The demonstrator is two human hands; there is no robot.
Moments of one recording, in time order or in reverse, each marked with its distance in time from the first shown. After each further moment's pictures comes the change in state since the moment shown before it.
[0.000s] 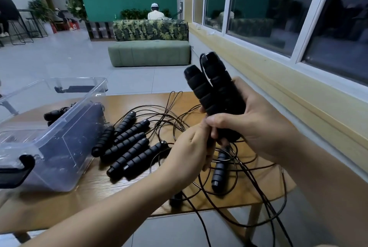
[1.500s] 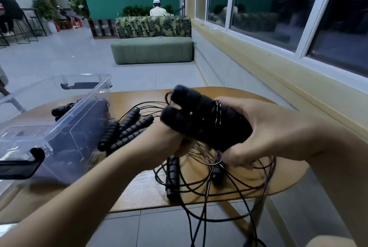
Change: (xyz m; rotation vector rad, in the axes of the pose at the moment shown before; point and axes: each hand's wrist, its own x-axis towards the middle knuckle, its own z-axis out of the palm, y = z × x) left_hand -0.006 0.002 -0.068 0.222 -0.105 -0.074; right_hand -0.018 -0.039 -0.011 -0.318 -0.489 0.192
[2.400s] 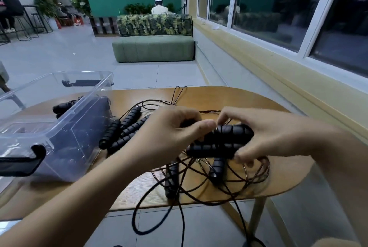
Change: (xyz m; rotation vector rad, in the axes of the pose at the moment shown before) left_hand -0.014 0.031 0.002 0.323 0.116 0.274; right_hand 0.010 0.026 -0.006 -0.341 0.043 0.230
